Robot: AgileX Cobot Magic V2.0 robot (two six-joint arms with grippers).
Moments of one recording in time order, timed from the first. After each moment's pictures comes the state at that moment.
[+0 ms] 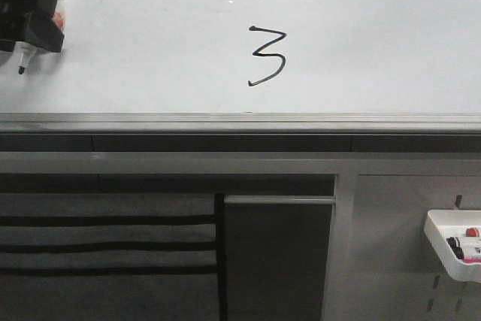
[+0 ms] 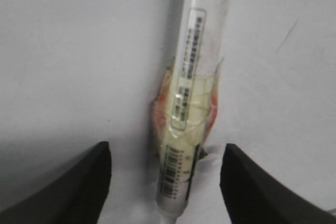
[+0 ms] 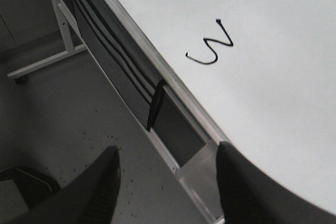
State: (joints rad) left arm -0.20 1.43 -0.87 -0.99 0.14 1.02; right arm 0.22 0.98 -1.07 0.51 0.95 -0.91
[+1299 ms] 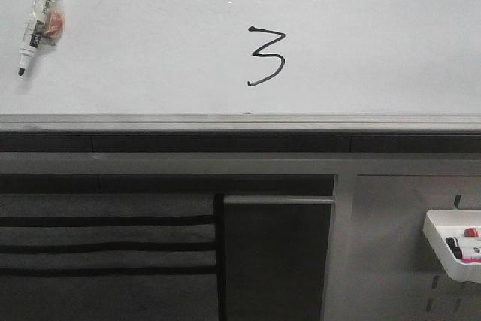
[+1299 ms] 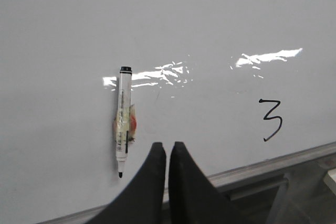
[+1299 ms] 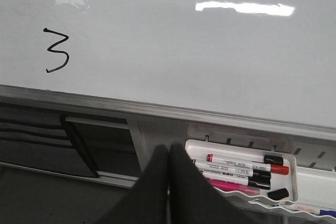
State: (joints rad) left arm -0.20 0.54 -0.67 -0.49 0.42 0.47; right arm 0.21 0.49 -0.78 -0.01 0.80 0.01
